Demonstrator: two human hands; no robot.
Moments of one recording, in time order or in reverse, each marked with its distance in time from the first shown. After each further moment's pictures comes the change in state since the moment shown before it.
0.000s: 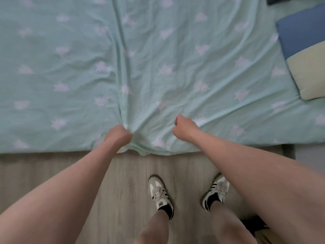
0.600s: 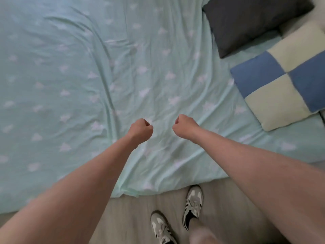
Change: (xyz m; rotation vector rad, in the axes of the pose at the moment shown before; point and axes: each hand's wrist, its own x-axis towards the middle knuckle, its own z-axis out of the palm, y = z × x) left_hand -0.047 0.225 -0.111 -0.181 0.018 0.330; right_hand -0.014 0.008 -0.208 0.293 0.128 -0.035
